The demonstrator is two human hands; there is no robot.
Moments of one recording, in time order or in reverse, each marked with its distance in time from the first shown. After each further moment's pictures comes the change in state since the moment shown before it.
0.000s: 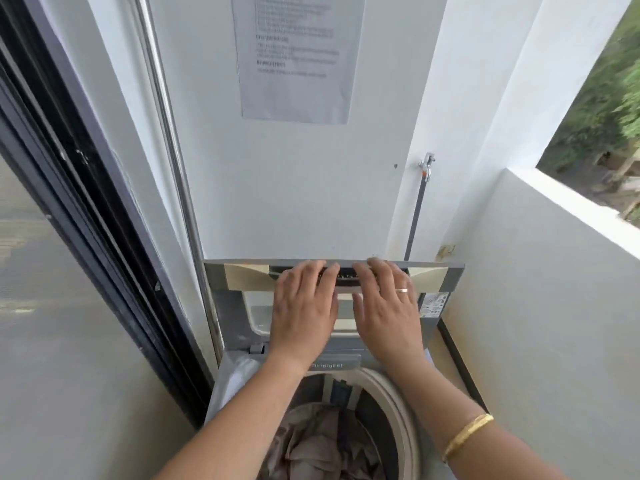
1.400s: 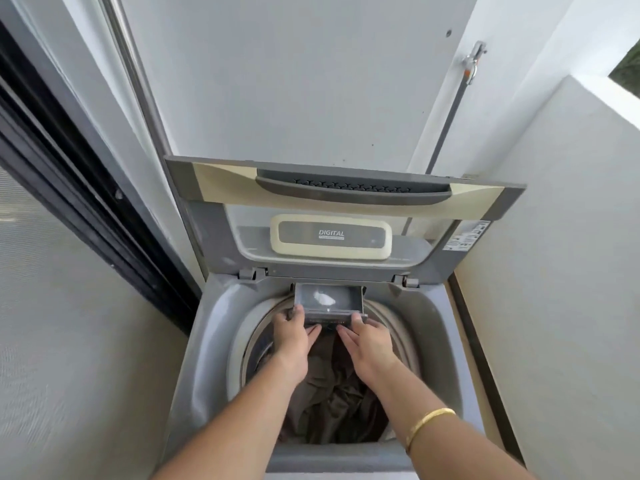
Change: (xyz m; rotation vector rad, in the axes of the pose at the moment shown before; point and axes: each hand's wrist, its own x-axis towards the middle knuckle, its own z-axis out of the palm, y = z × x) left_hand -0.161 -0.010 0.163 -1.411 -0.115 -1.795; right_hand -0.167 -0.005 0.167 1.460 -0.298 1.789
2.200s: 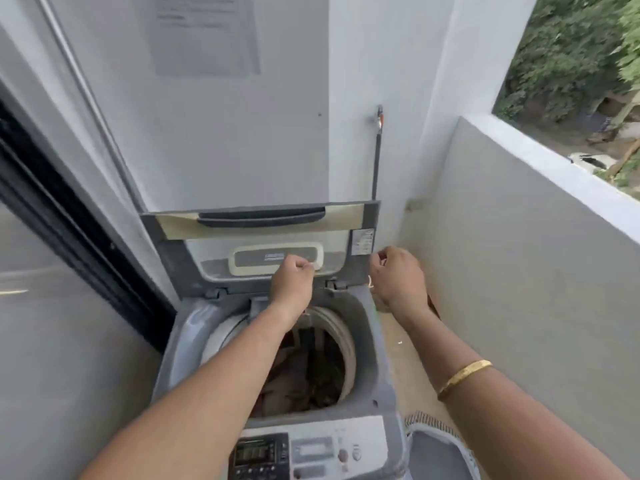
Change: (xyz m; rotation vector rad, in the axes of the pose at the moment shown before) left_hand -0.206 0.051 0.118 0.942 -0.110 0.626; right_hand -0.171 -0.220 -0.082 -1.194 0.236 -0.911
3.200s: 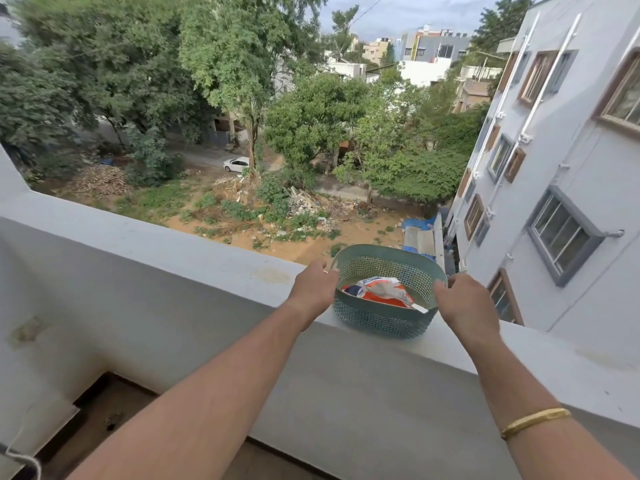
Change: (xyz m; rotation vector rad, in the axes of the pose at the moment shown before) left_hand -0.335 0.317 0.589 0.275 -1.207 0.583; right_hand -0.185 0.476 -0.522 -0.211 0.817 1.111
